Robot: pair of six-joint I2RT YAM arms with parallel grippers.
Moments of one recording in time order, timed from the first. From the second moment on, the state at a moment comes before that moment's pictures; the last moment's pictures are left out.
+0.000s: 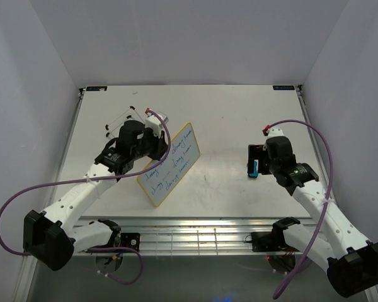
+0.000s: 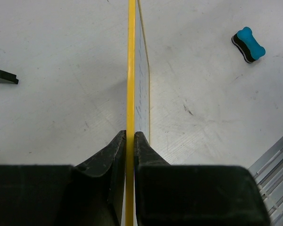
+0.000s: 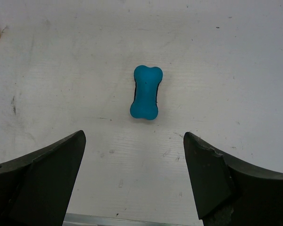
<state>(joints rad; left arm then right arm) -0.52 1.14 0.92 -0.29 0.20 -0.06 0.38 0.90 0.75 -0.60 0.16 0.20</state>
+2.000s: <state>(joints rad) -0.54 1.22 0.96 -0.31 0.21 -0.07 0.26 1.54 0.84 -0.44 0.03 0.10</state>
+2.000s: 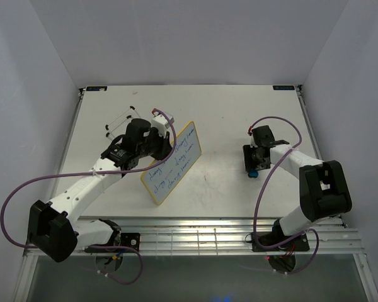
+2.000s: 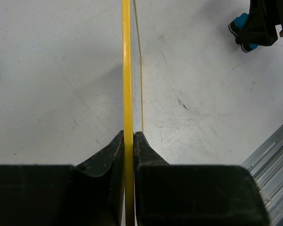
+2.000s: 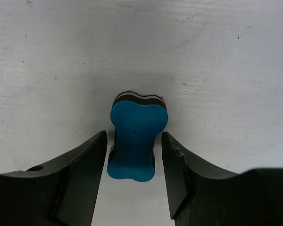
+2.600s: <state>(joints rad) -0.54 1.24 0.96 -0.29 0.24 -0.06 0.26 1.54 0.84 -0.44 0.06 0.10</state>
